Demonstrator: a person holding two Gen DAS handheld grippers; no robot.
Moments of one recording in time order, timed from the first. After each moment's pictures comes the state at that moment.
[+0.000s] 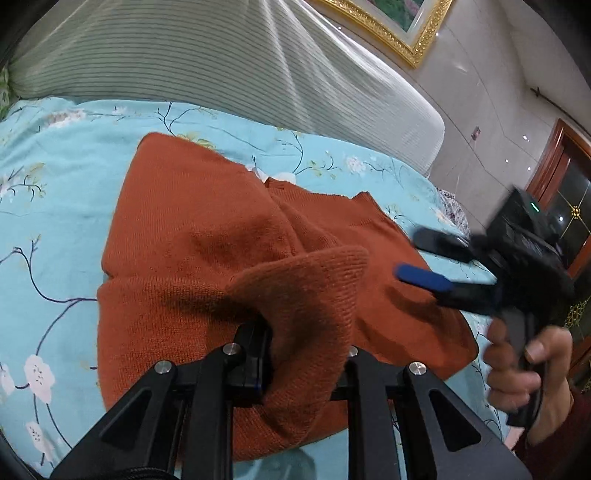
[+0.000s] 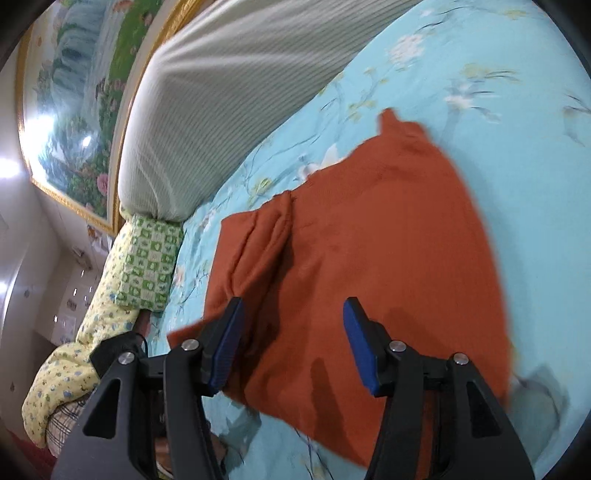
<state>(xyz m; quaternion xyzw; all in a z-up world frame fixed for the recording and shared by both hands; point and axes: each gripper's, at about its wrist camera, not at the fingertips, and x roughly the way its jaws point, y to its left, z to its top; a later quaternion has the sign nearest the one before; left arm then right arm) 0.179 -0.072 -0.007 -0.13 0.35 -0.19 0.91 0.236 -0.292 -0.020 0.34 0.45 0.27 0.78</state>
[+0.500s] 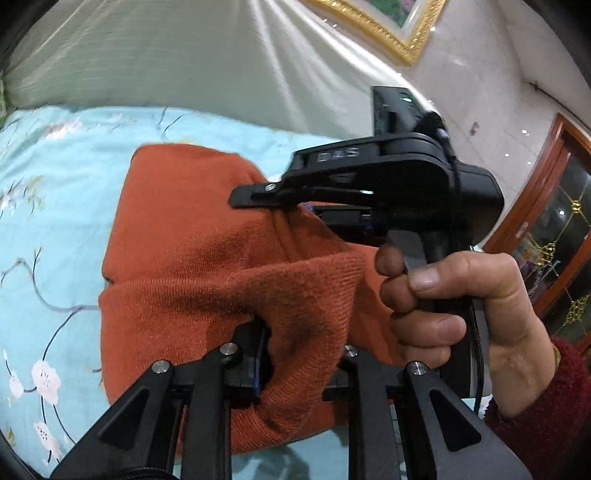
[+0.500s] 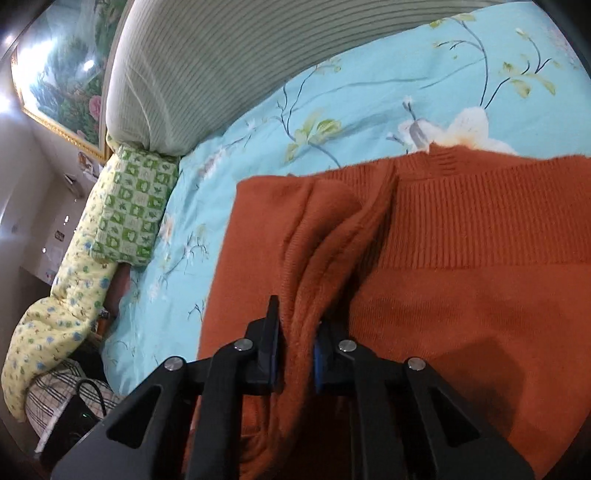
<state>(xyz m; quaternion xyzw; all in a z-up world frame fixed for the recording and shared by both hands) 0.176 -0.086 0.013 -0.12 0.35 -0.20 0.91 0.330 -0.174 -0.021 0.25 0.51 0.33 0.75</state>
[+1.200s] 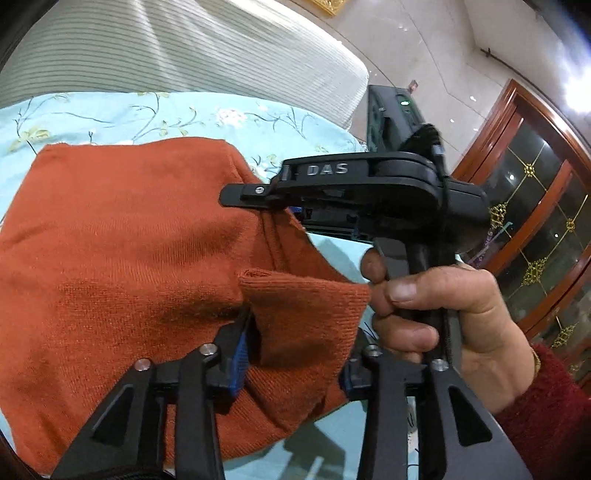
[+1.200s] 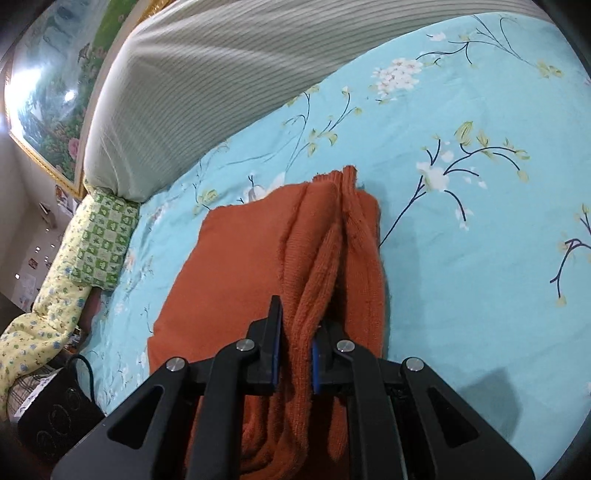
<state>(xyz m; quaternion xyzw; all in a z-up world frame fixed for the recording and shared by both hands) 0.206 -0.226 -0.003 -0.11 0.39 -0.32 0.86 0.296 -0.344 -0.030 0.25 0.48 0.24 0.81</state>
